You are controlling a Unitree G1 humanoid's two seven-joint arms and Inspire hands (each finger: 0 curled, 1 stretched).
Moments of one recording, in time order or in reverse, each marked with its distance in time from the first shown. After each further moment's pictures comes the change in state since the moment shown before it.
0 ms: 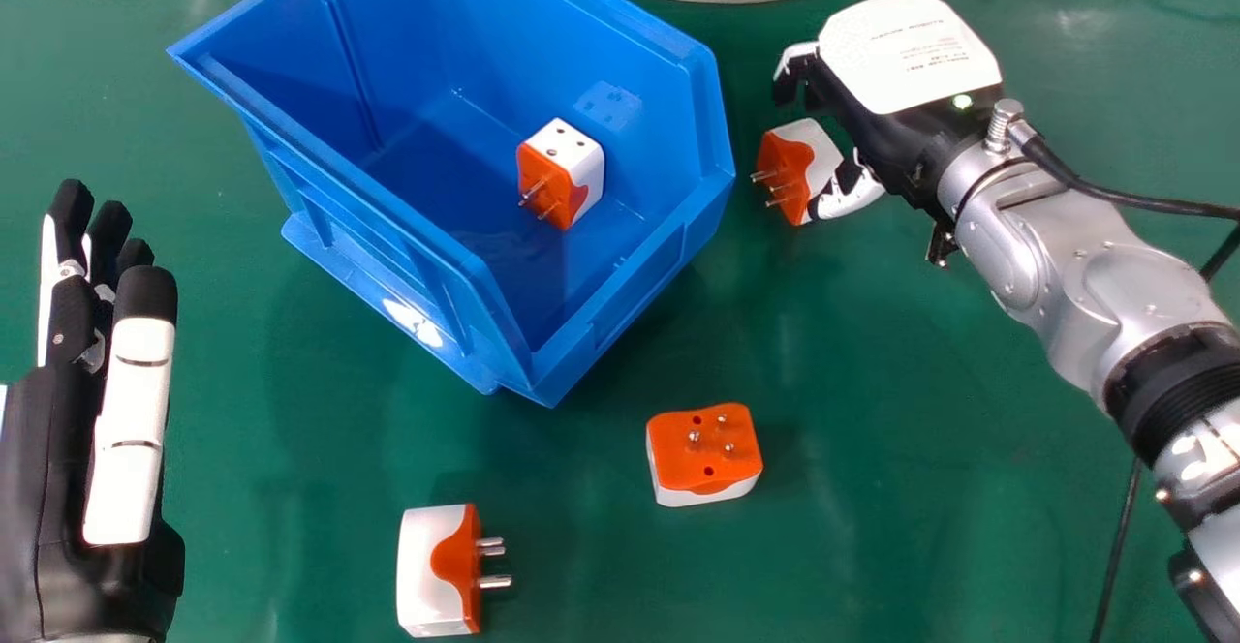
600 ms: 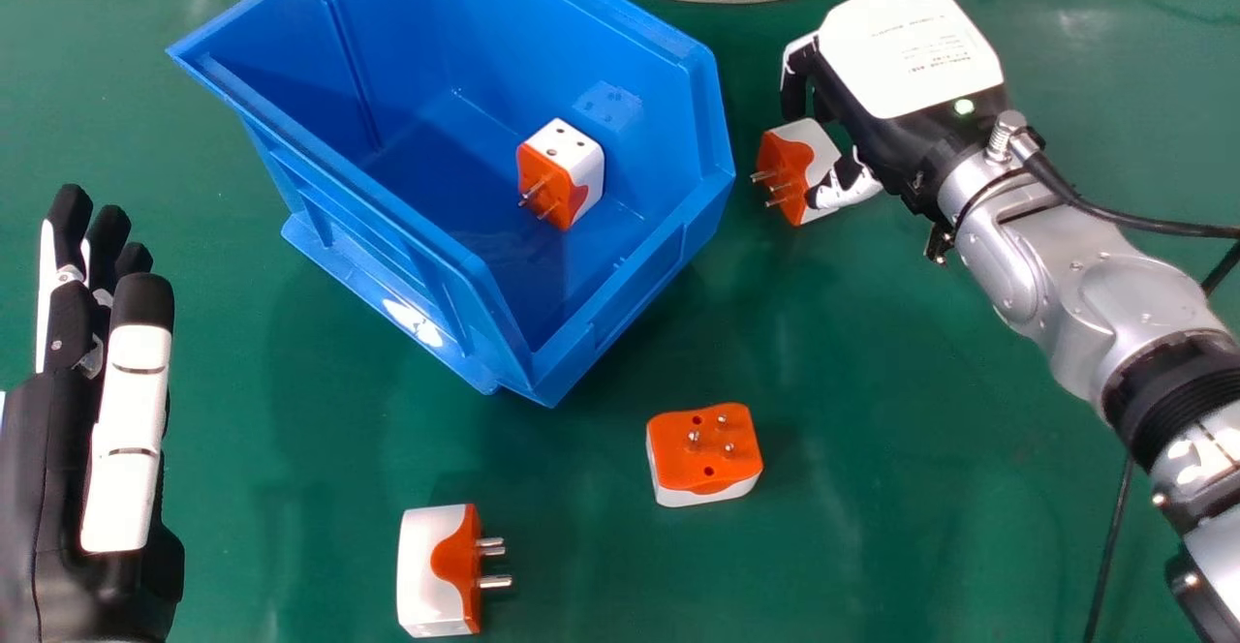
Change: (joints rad) left arm 0.007 0.000 0.001 0.009 -0.014 -0.017 -0.011; right arm 0.000 0.006 0.009 0.030 -0.028 0.001 -0.084
